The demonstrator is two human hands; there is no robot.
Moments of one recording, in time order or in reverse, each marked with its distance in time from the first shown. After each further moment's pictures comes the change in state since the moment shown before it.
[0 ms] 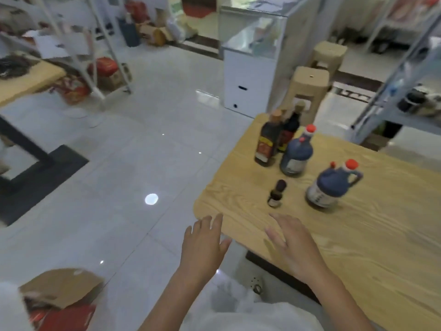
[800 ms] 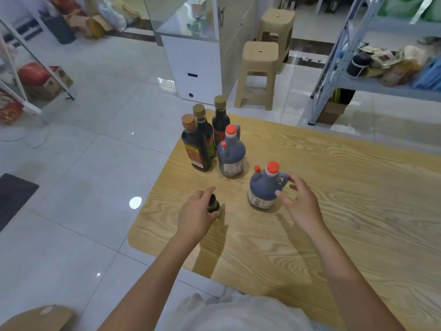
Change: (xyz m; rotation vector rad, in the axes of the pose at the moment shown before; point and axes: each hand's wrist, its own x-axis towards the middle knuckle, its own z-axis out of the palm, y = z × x) left_hand 0.175 0.133 0.031 -0.163 0.018 0.089; right_hand 0.088 0.186 -0.088 0.497 0.337 0.358
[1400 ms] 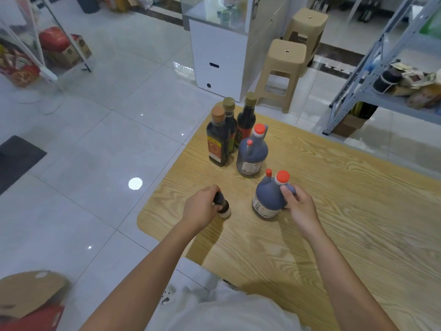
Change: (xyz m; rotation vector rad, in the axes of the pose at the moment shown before) left_hand 0.011 -0.041 0.004 -0.108 -0.009 -0.032; right_hand 0.004 -0.028 0.040 0.330 -0.167 0.038
